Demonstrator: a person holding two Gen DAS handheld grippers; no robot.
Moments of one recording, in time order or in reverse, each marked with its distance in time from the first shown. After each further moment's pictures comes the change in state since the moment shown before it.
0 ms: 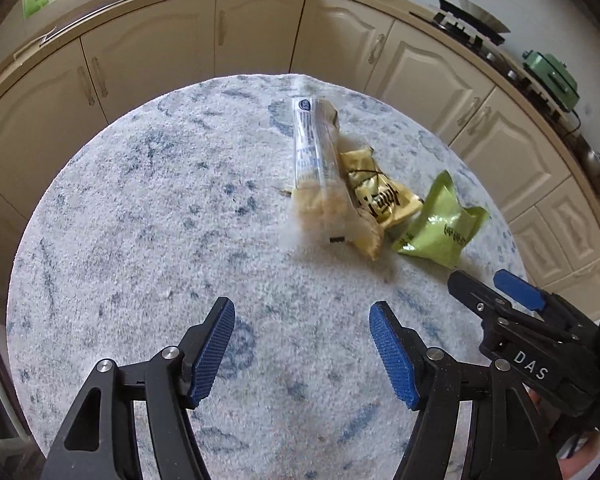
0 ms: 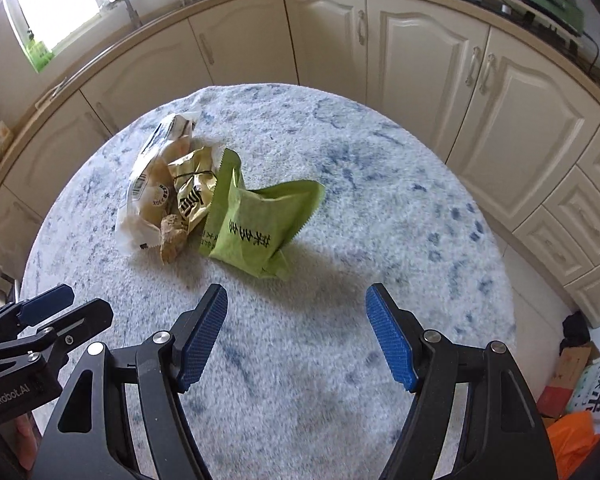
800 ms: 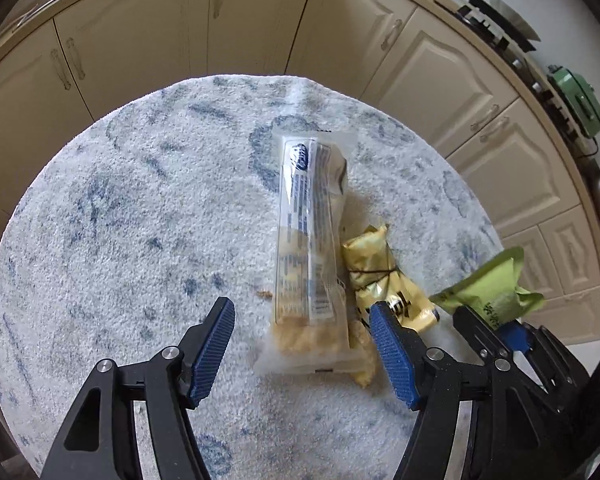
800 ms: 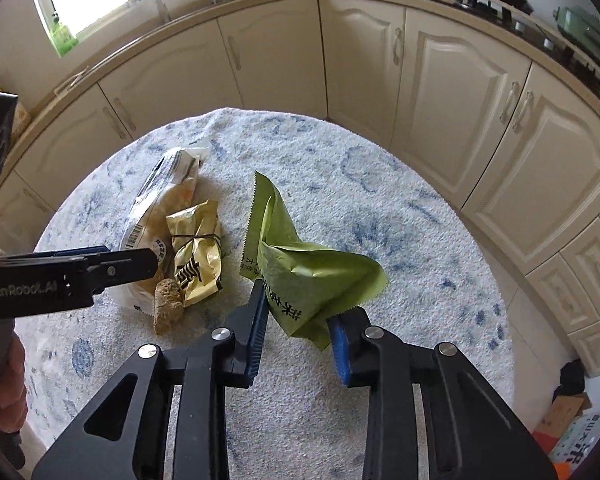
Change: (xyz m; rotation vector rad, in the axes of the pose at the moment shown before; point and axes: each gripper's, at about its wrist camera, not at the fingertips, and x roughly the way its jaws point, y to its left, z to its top) left arm 0.087 0.001 0.113 -0.072 0.117 -0.034; right arm 0.016 0.001 0.047 -0.108 -0.039 0.048
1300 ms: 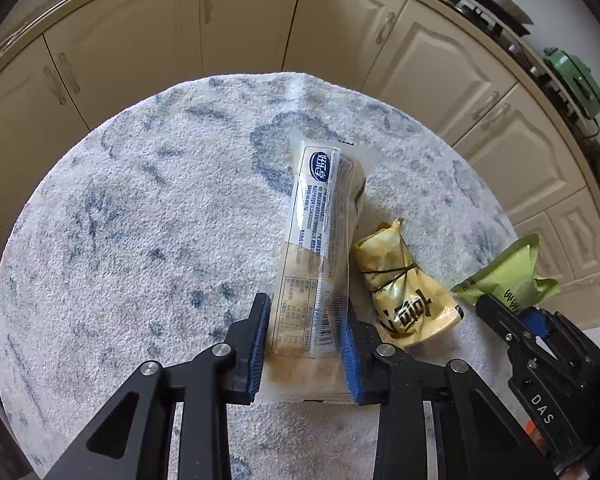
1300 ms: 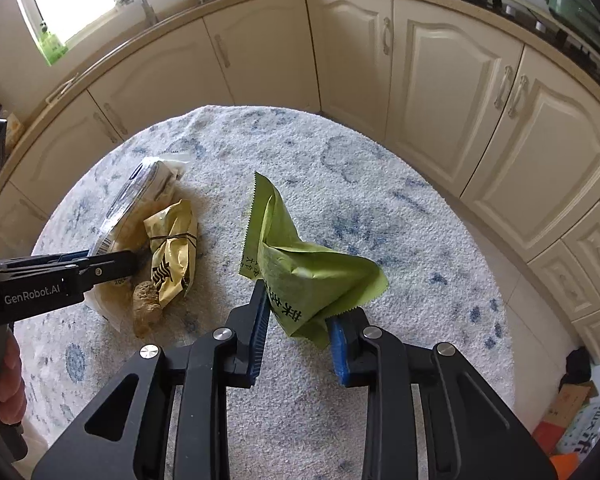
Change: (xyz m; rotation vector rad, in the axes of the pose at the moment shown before) left arm 0.013 -0.002 -0.011 0.072 -0.008 0.028; right arm 0.006 -0.016 -0.003 0.045 0.016 0.005
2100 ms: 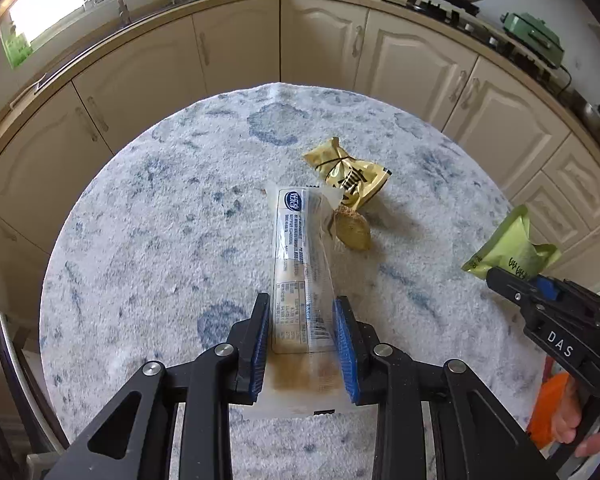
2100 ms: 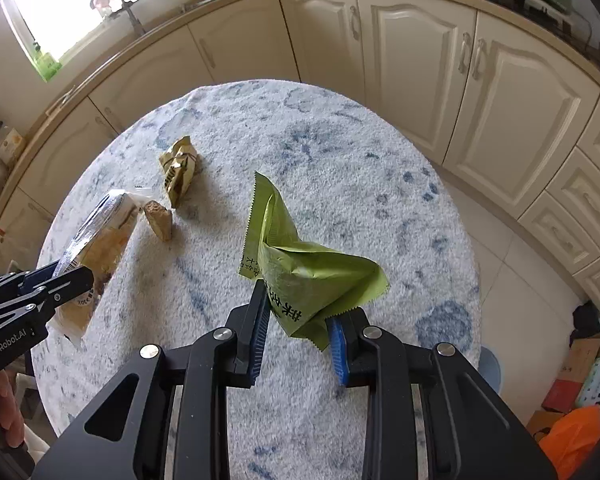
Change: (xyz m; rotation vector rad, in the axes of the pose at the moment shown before) left arm -0.106 -0.040 -0.136 0.145 -0.147 0.124; right arm -0.060 -0.018 -0.083 0.088 0.007 0.001
